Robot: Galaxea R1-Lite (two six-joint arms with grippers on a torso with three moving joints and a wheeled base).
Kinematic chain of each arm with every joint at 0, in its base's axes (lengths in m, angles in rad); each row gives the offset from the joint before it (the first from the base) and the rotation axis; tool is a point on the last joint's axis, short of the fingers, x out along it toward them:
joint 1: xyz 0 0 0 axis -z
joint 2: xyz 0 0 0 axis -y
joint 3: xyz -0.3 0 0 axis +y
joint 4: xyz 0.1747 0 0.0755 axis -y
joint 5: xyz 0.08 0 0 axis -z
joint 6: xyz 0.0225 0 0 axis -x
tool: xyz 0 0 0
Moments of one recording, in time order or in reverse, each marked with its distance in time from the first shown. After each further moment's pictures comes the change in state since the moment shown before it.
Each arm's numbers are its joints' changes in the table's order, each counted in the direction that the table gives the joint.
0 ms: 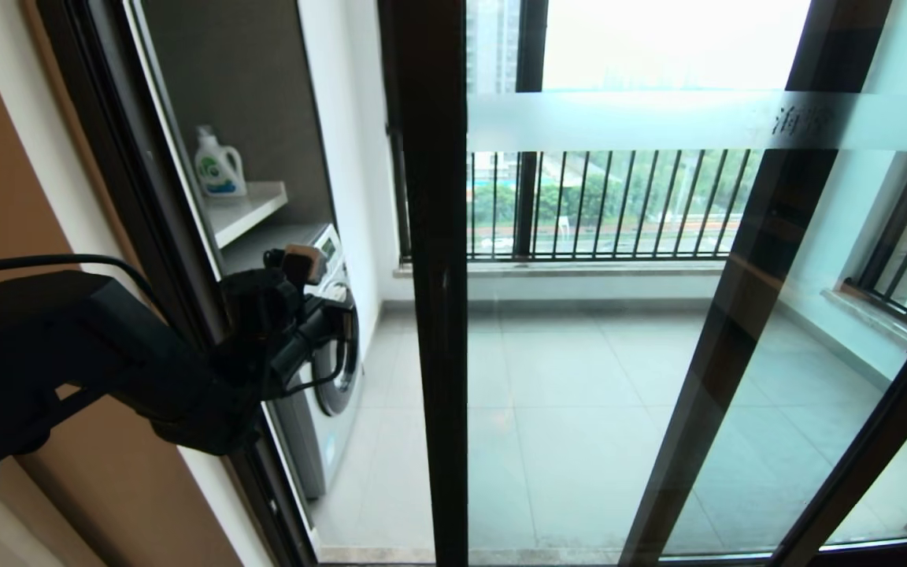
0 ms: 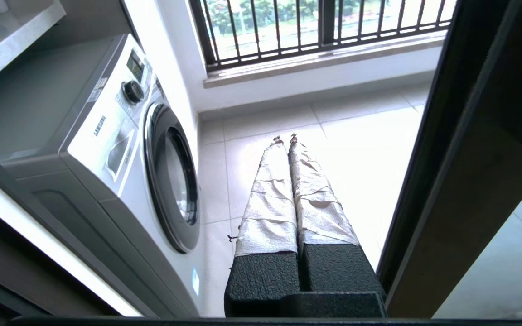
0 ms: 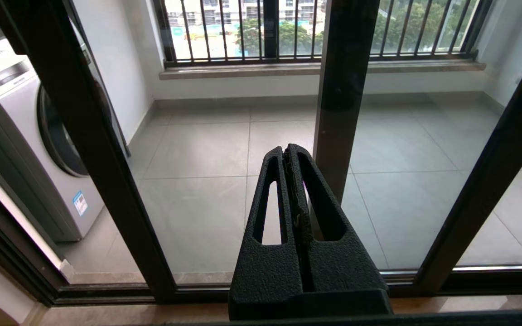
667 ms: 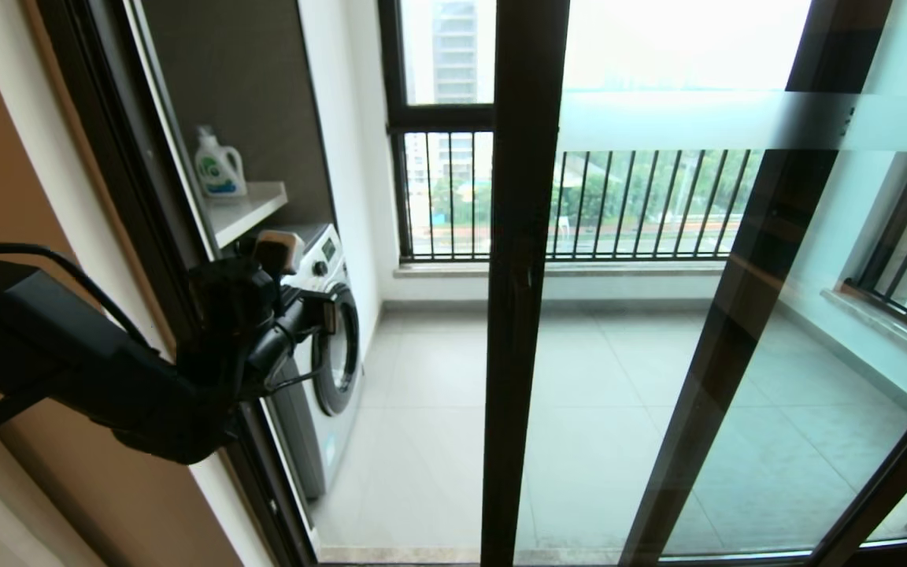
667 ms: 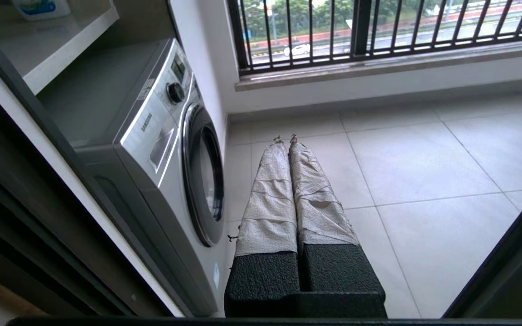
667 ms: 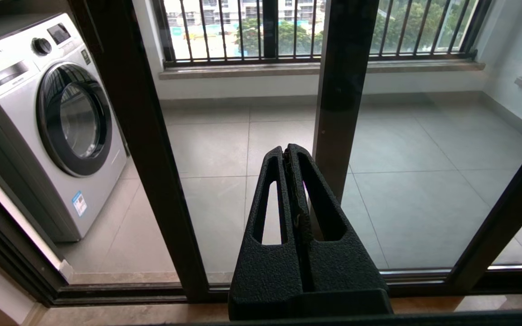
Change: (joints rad) left arm 0.004 0.127 0.089 -0.017 -0.090 0.003; right arm 0.000 0.000 0.000 0.000 0.000 0.000
